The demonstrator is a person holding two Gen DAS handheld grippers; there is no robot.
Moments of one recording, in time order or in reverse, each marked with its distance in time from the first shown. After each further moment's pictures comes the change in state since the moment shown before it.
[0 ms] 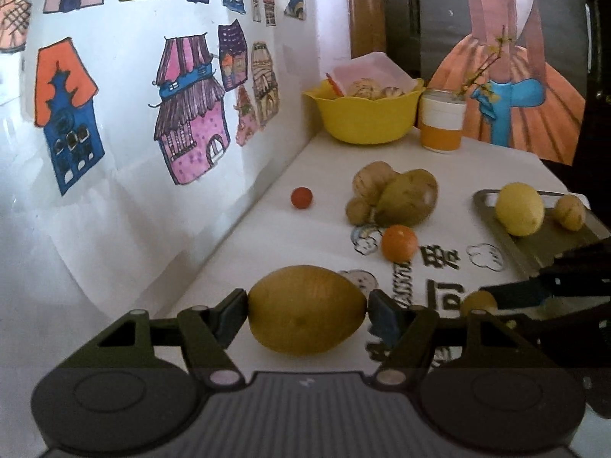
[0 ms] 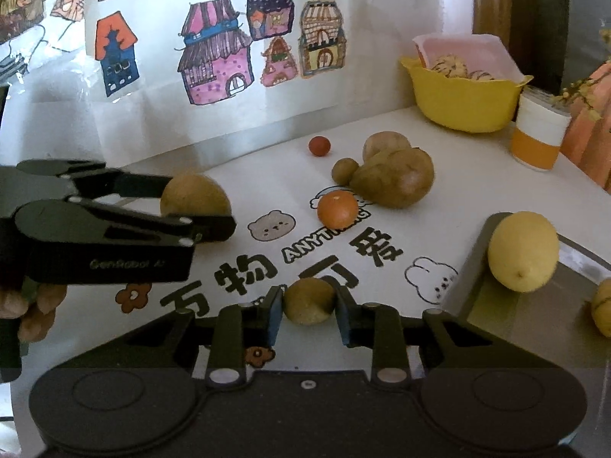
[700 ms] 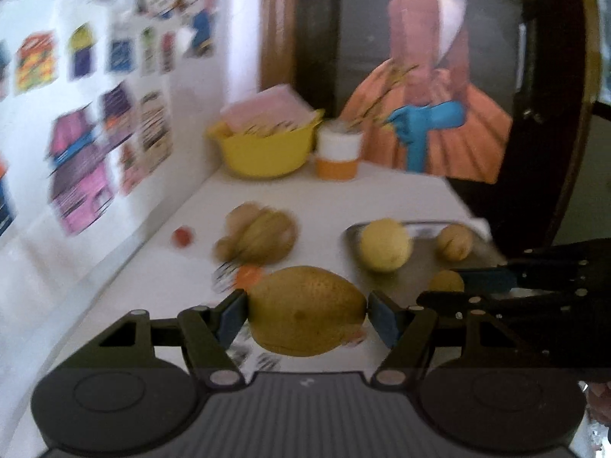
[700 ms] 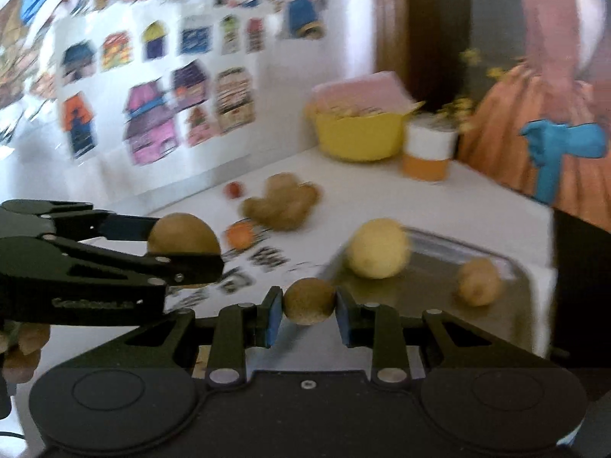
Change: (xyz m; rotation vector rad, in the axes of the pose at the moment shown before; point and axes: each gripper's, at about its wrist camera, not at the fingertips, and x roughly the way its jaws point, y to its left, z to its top) left arm -0.043 -0.085 0.026 0.030 -0.071 -0.210; right arm -0.096 -0.066 -0.018 0.105 -0.142 -0.185
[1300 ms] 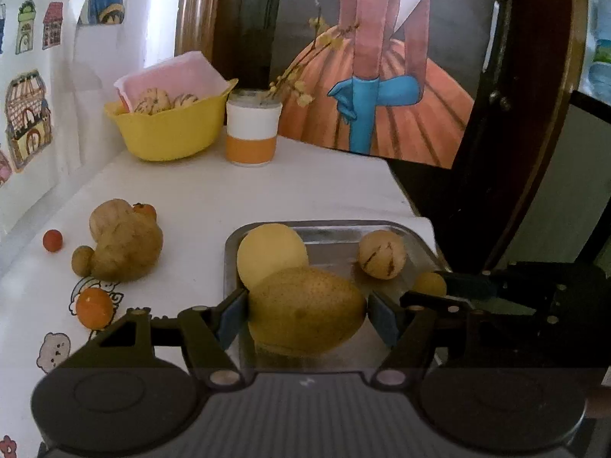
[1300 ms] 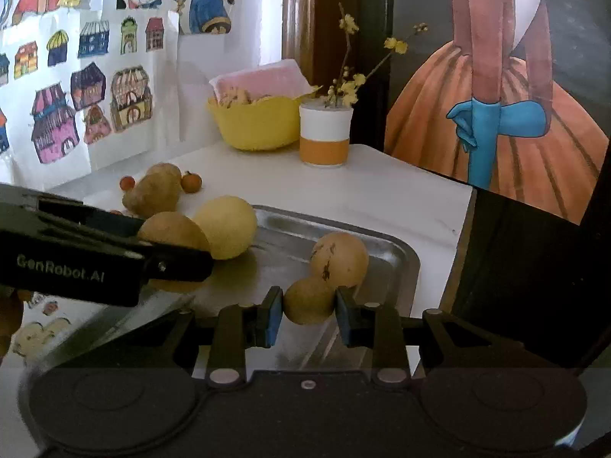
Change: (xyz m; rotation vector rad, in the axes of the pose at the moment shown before) left arm 0.090 -0.070 0.020 -0.018 0.095 -0.137; right arm 0.029 -0.091 -0.030 0.014 -0.002 -0.116
